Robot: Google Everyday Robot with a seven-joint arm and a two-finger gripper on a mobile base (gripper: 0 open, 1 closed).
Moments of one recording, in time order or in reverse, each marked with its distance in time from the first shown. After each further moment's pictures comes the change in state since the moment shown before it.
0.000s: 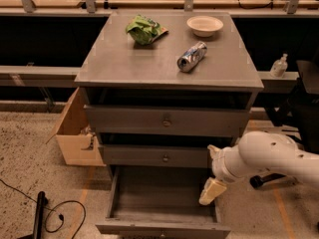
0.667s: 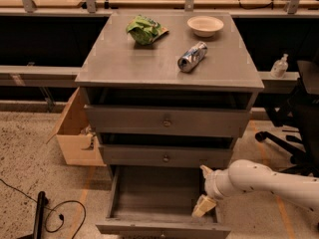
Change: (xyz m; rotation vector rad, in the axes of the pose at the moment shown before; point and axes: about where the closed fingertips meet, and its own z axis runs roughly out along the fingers) arm 0.053 0.018 0.132 -0.046 -0.081 0.034
